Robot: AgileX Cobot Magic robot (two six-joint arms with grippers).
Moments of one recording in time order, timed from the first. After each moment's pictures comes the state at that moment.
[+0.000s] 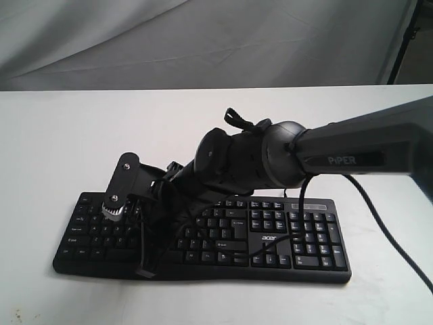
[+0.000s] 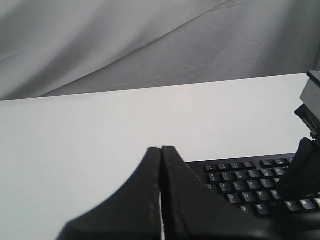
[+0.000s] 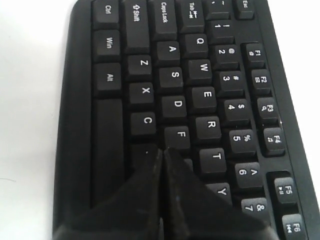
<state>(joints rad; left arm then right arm) -0.17 0.00 0.00 0.04 0.26 -0.02 0.81 2.12 -1.32 0.84 0.40 -1.36</state>
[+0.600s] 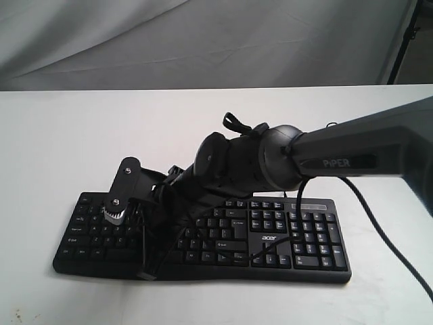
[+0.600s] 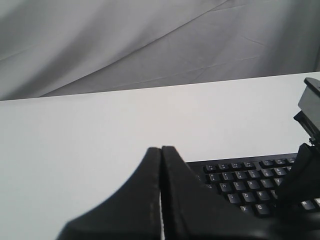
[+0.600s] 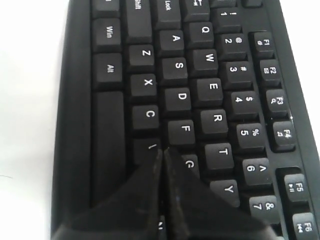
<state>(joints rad) -0.17 0.00 0.00 0.04 0.26 -0.02 0.81 2.14 -1.32 0.84 0.40 -1.36</state>
